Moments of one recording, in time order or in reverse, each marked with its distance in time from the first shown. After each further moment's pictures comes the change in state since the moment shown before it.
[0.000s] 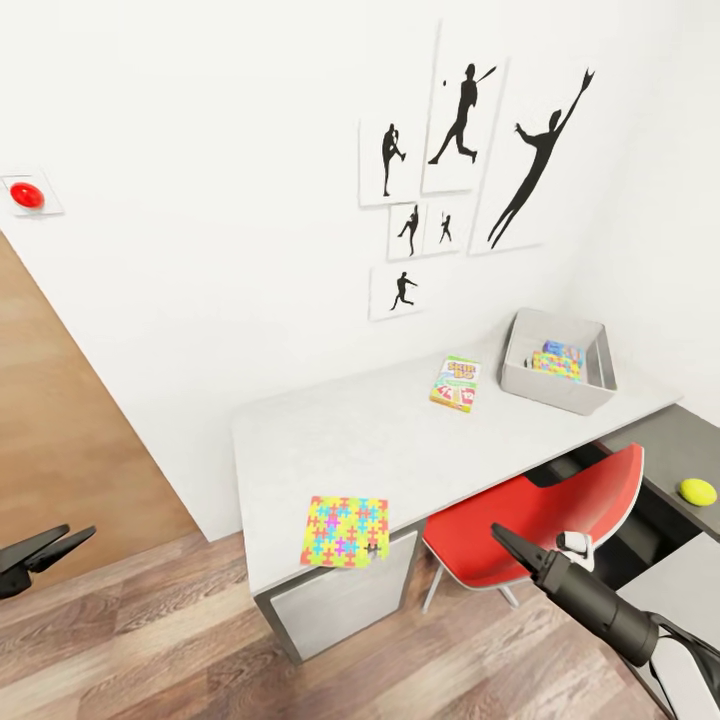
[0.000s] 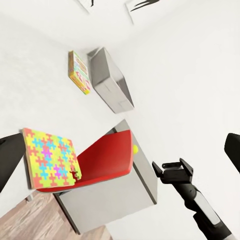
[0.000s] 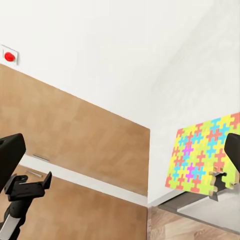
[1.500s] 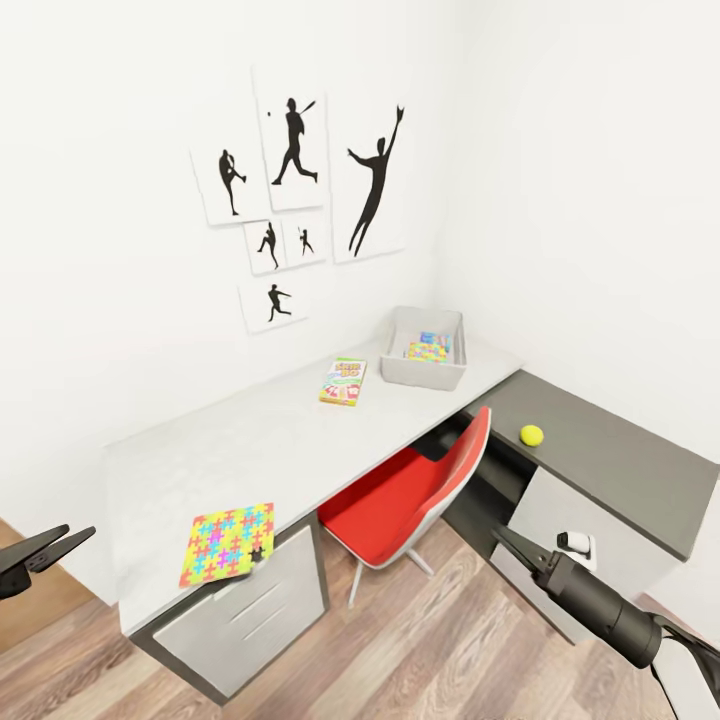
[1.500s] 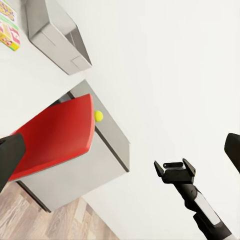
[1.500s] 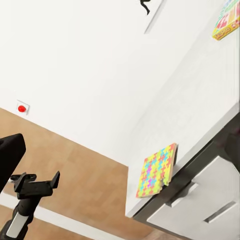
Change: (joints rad) left arm 0.000 0.000 0.000 0.000 0.000 0.000 0.000; right arm 0.001 0.002 -0.006 0.001 0.002 -0.004 0.043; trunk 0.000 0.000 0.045
